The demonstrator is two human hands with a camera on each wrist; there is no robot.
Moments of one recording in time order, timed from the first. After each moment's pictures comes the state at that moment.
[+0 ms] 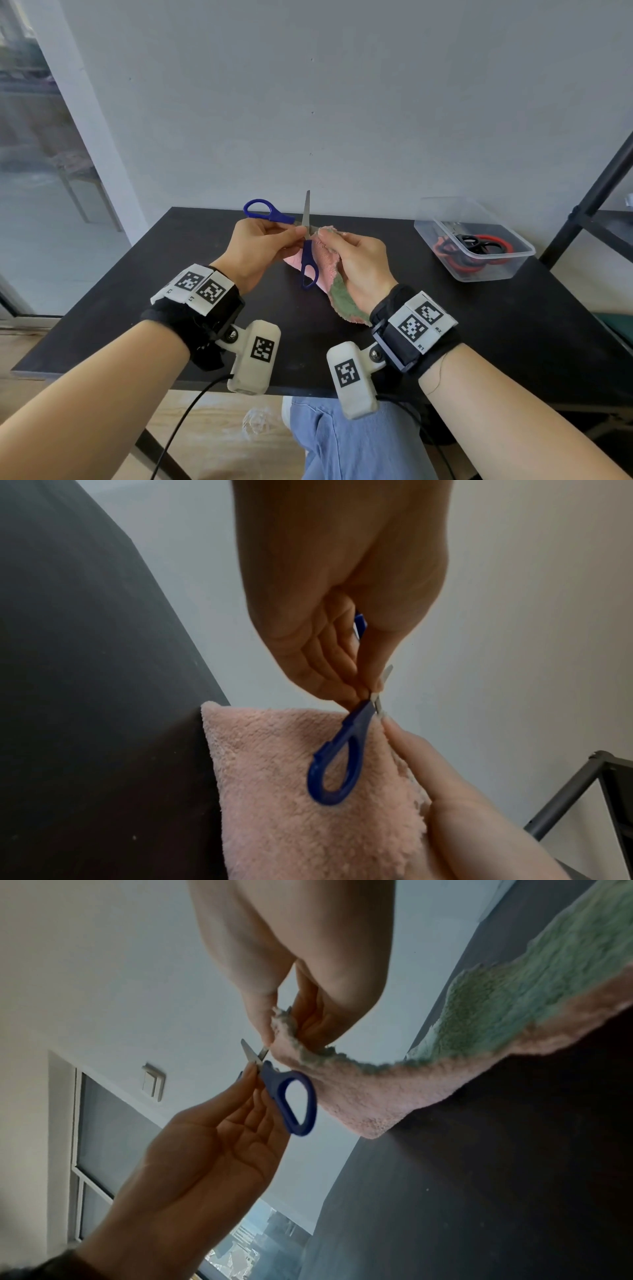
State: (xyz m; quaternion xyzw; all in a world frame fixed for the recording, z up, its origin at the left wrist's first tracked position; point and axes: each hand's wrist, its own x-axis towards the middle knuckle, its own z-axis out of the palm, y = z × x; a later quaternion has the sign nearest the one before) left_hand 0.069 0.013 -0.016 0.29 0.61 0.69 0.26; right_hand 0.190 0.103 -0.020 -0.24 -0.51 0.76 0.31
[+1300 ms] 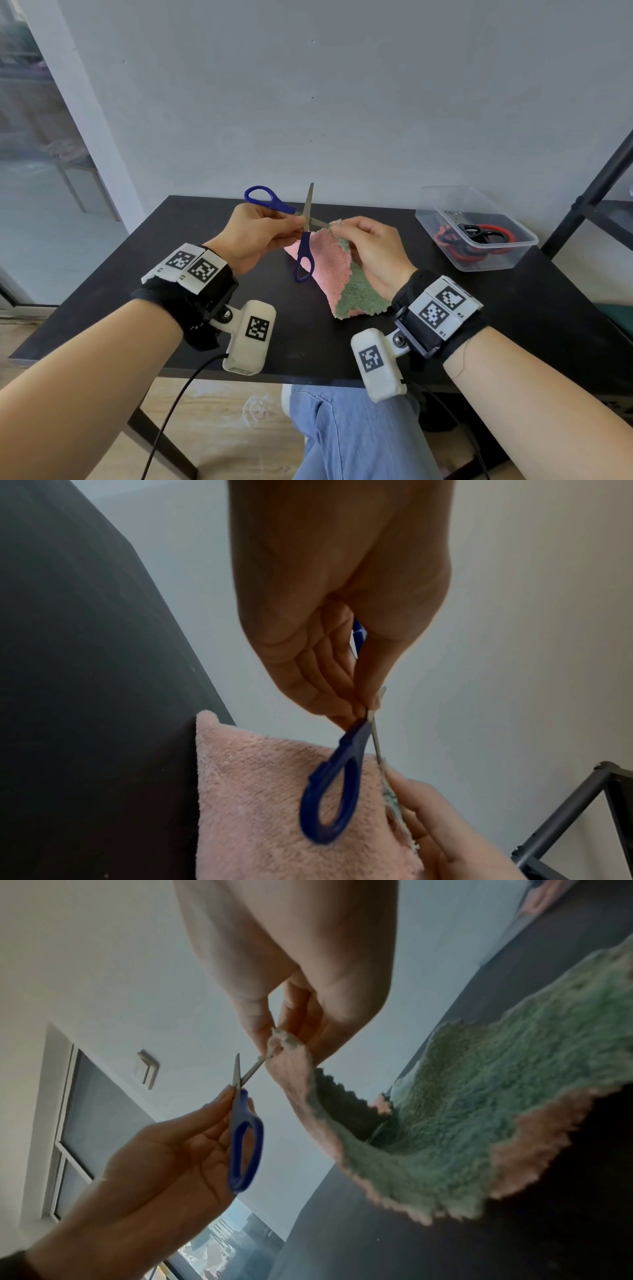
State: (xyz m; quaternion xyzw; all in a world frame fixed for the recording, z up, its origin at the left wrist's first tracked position) left_hand 0.067 0.008 -0.006 0.29 0.63 0.66 0.29; right_hand 0.196 0.132 -0.030 -0.27 -0.66 0.63 0.31
